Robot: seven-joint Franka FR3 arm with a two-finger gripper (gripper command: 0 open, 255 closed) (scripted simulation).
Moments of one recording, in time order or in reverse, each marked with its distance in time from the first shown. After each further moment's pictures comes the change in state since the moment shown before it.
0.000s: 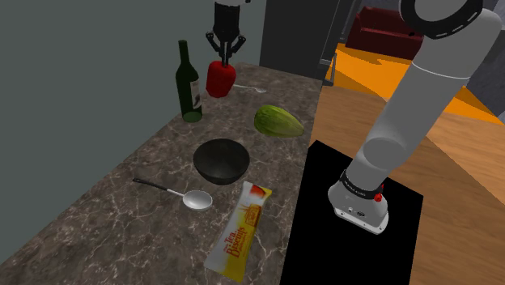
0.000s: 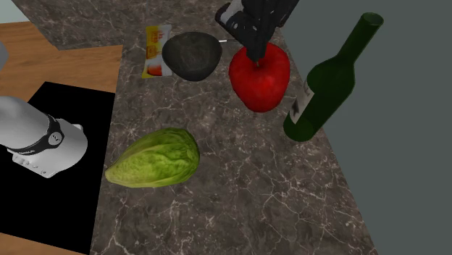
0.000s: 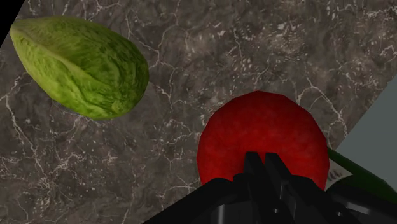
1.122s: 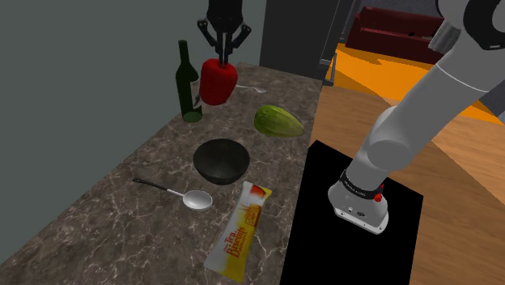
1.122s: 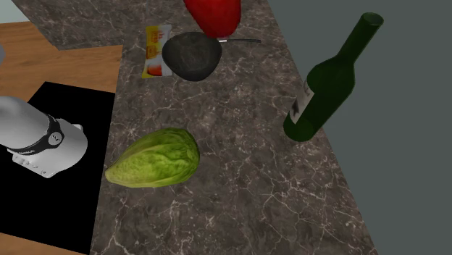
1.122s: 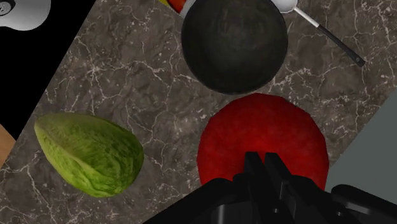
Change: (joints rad) arm 0.109 -0.224 0.120 -0.072 0.066 -0.126 0.228
